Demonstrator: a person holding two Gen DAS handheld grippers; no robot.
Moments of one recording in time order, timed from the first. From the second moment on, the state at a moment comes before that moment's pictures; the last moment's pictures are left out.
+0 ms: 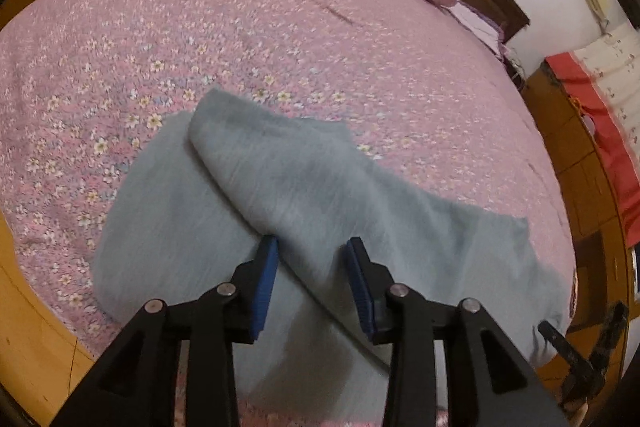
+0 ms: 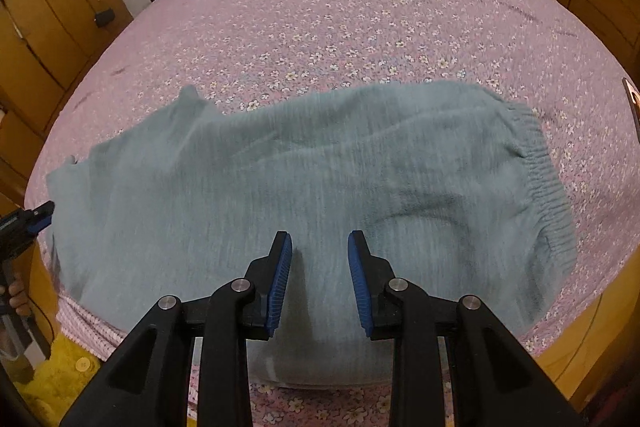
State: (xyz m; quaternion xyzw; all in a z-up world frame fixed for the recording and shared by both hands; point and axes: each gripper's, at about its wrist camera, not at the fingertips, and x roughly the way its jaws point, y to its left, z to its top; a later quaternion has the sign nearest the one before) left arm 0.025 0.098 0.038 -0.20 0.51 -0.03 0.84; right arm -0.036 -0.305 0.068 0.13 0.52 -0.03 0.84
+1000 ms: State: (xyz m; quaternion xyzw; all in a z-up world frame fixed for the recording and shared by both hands) left arm 0.039 -0.052 0.096 -0.09 0.47 -0.24 0.84; right arm -0.037 -0.313 0.061 0.16 0.51 -0.01 0.84
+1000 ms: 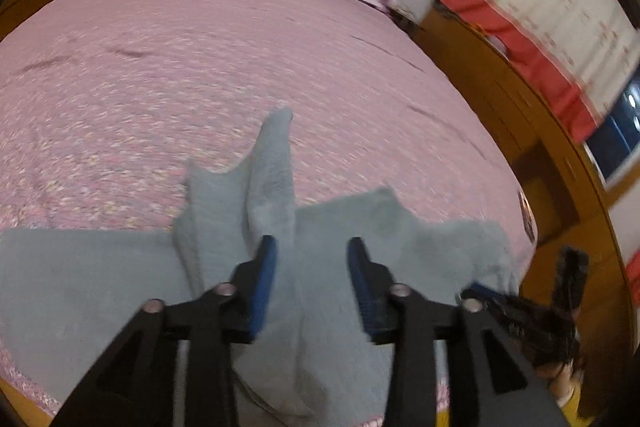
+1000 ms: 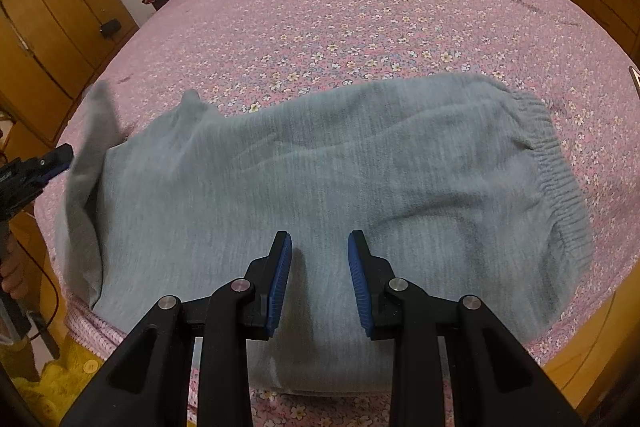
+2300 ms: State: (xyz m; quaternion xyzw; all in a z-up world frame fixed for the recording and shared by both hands) left arm 0.052 0.063 0.113 -0.17 0.38 -0.10 0.90; right arm -0.040 -0.318 0.054 0.18 0.51 -0.01 0.84
